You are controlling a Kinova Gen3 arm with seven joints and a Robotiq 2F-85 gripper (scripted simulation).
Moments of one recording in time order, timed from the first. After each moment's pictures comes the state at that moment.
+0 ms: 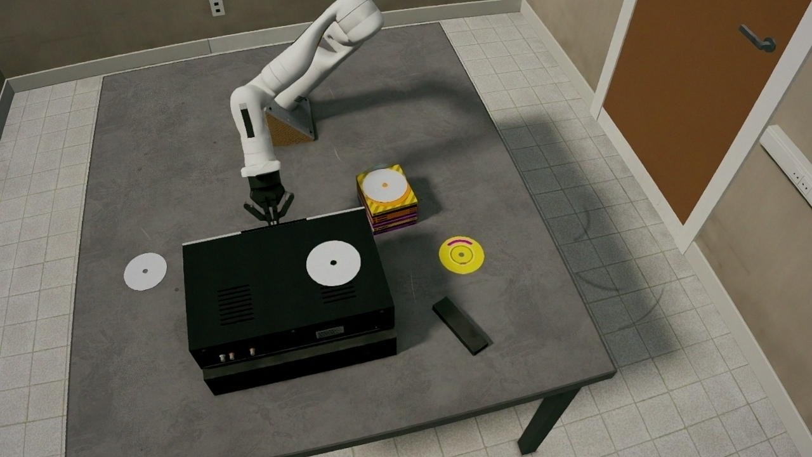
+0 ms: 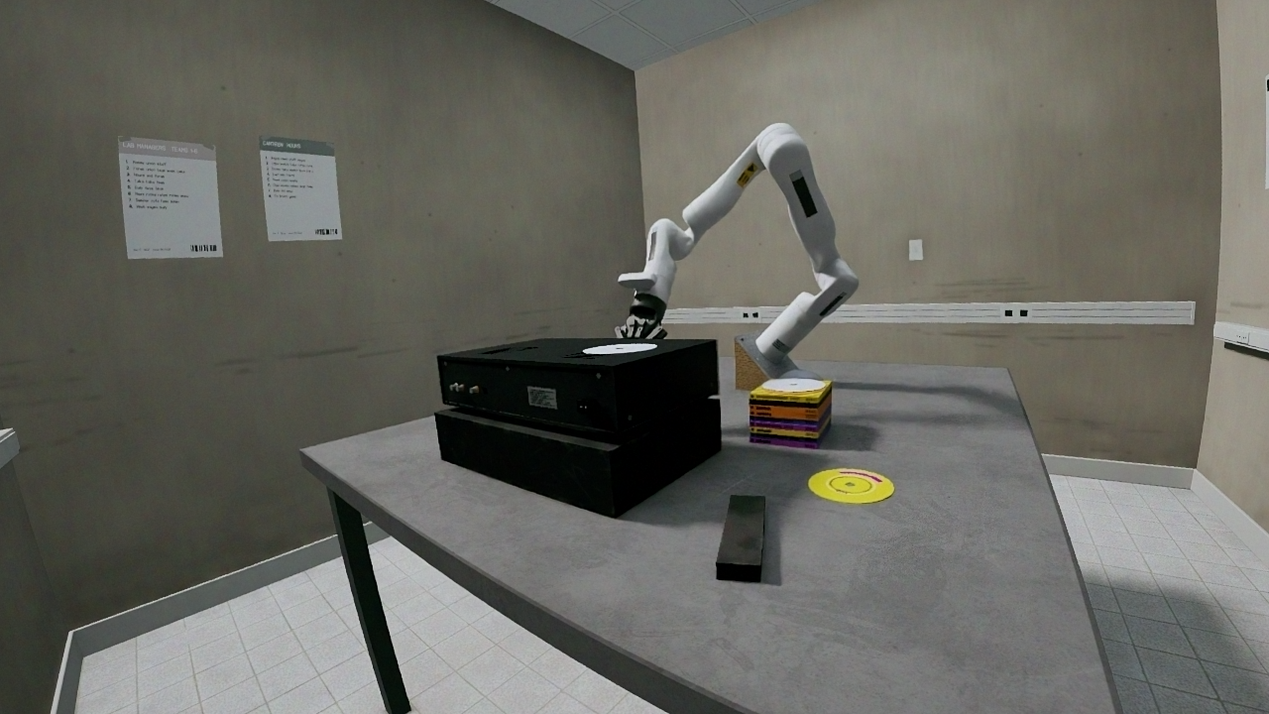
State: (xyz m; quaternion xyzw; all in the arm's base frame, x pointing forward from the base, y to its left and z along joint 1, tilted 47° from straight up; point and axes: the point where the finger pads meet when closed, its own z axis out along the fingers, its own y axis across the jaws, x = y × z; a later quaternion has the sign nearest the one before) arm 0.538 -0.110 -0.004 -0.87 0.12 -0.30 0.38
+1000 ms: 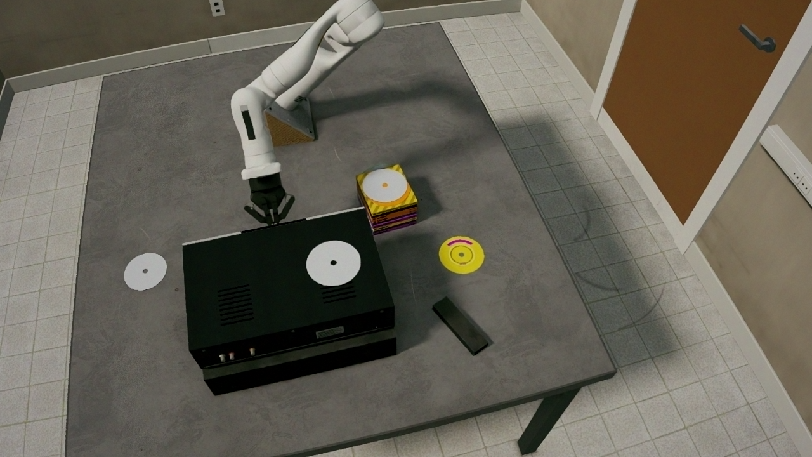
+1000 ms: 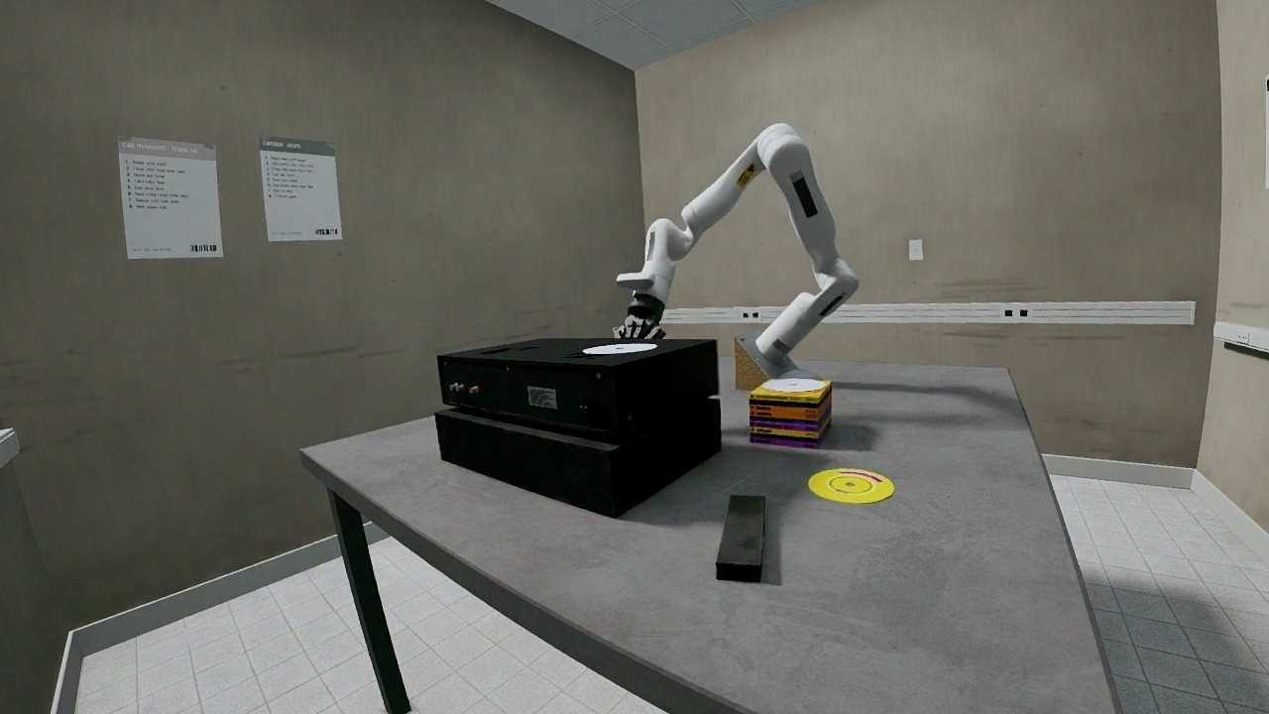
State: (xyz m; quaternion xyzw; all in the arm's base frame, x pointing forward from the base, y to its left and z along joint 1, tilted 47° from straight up) arm 0.545 -0.110 -0.003 -0.87 0.13 -0.30 0.38
